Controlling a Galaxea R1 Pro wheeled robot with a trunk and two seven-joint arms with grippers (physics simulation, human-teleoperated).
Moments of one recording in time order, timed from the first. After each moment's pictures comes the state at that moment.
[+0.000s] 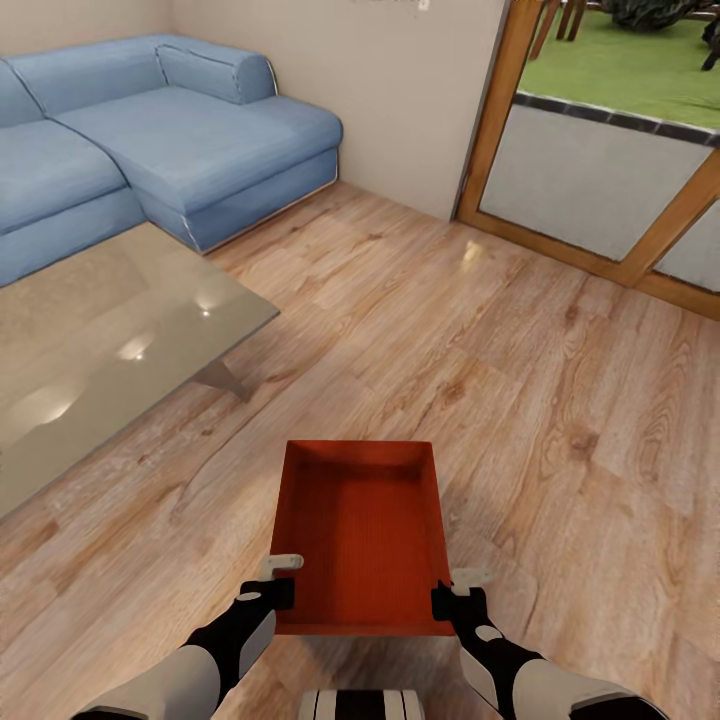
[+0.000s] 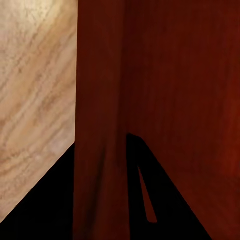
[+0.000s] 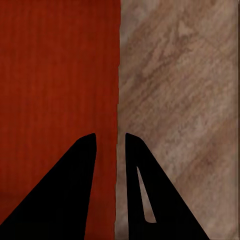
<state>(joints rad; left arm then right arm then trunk) -0.67 -0.12 -0.09 -0.23 0.12 0.06 0.20 -0.69 0.09 0.14 0.00 -0.09 -0.34 -0.09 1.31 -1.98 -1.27</state>
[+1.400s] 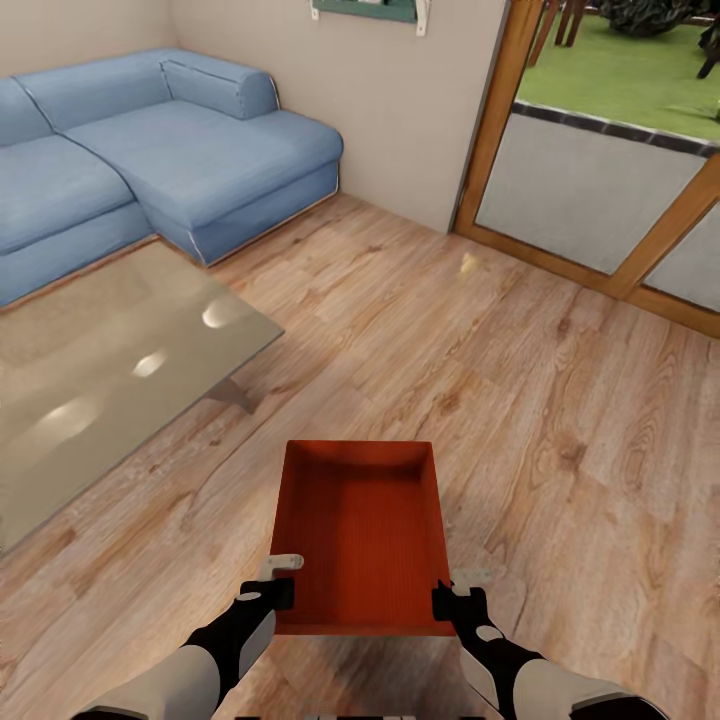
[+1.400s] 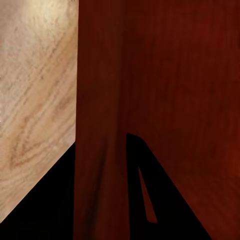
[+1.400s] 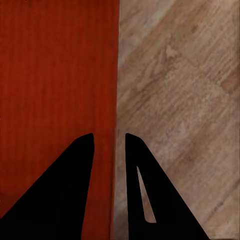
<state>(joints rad) -0.67 -0.11 -0.09 -0.23 0.12 0.06 0.19 -0.69 0.08 0.14 0.00 -0.09 -0.34 -0.08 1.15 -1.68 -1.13</state>
